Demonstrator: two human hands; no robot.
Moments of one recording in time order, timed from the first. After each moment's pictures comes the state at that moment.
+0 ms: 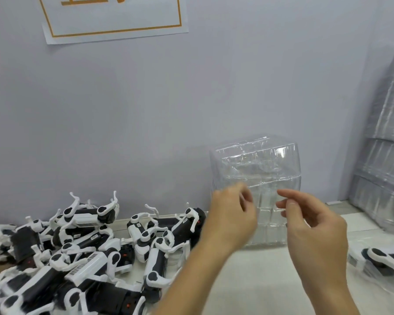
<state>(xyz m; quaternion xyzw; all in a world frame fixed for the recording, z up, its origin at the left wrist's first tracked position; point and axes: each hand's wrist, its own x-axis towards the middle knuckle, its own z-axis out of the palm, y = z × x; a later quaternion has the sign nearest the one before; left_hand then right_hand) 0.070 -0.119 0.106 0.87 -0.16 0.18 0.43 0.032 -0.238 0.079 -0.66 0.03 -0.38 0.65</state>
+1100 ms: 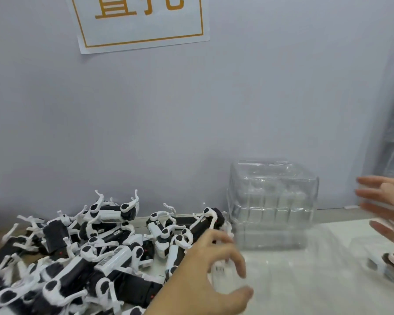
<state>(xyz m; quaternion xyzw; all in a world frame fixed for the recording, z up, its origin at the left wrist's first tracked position) -0.020 -0.028 0.093 0.88 -0.23 0.03 0.42 0.011 -0.301 0.120 -0.70 0.10 -0.30 0.64</state>
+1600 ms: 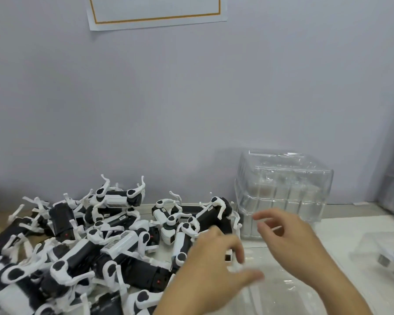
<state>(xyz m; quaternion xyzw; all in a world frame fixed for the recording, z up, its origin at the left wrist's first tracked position) -0.004 -0.030 0.072 0.93 -0.12 -0.03 0.35 0.037 -0.203 0.064 -0.88 -0.05 -0.10 0.46</state>
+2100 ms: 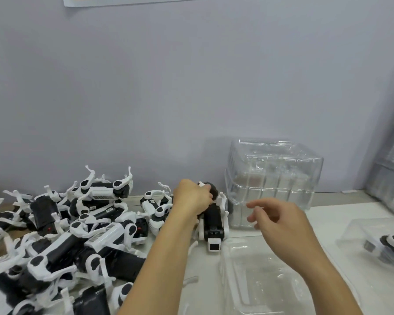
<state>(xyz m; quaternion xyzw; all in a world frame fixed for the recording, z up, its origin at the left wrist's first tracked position) 0.106 -0.037 0.083 0.83 0.16 0.03 0.53 0.043 -0.210 0.053 -0.85 -0.03 -0.13 0.52</state>
